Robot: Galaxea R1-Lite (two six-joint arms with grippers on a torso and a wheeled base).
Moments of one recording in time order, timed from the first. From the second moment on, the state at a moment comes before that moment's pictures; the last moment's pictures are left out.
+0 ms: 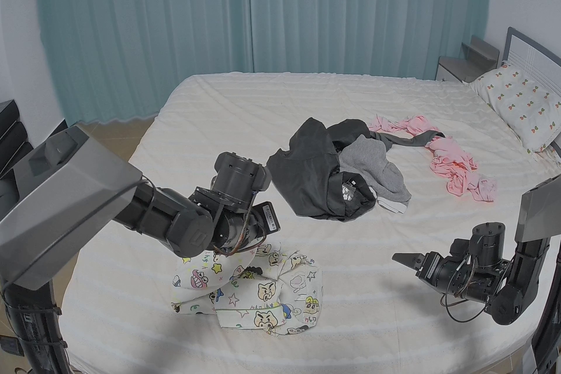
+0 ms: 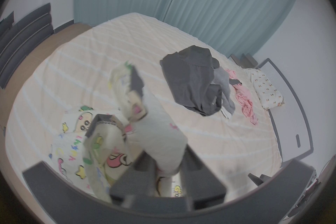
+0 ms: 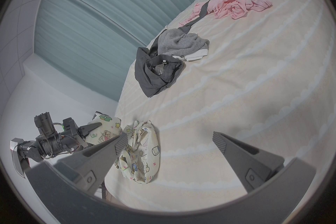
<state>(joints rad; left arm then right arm) -0.60 2.18 -1.20 -0.22 0.19 -0.75 0.26 2.14 -0.14 -1.46 0.21 0.77</state>
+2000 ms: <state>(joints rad) -0.34 1.44 -0.57 -0.17 0.05 -0.77 0.33 2.24 -0.10 -1.55 0.20 0.77</state>
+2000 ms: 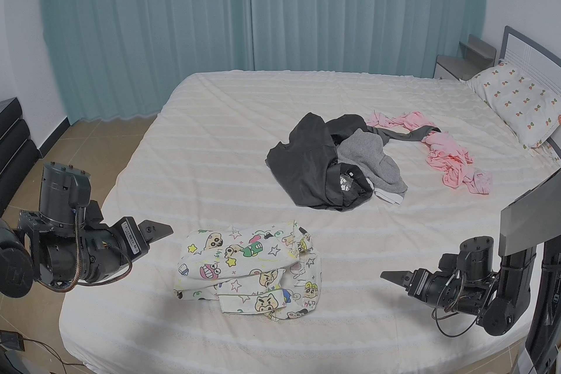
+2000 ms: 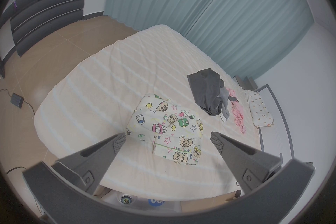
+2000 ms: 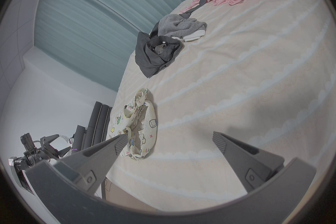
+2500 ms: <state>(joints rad) -0.32 1.43 -0.58 -0.17 0.05 -0.77 0.33 2.24 -0.10 -1.55 0.20 0.77</state>
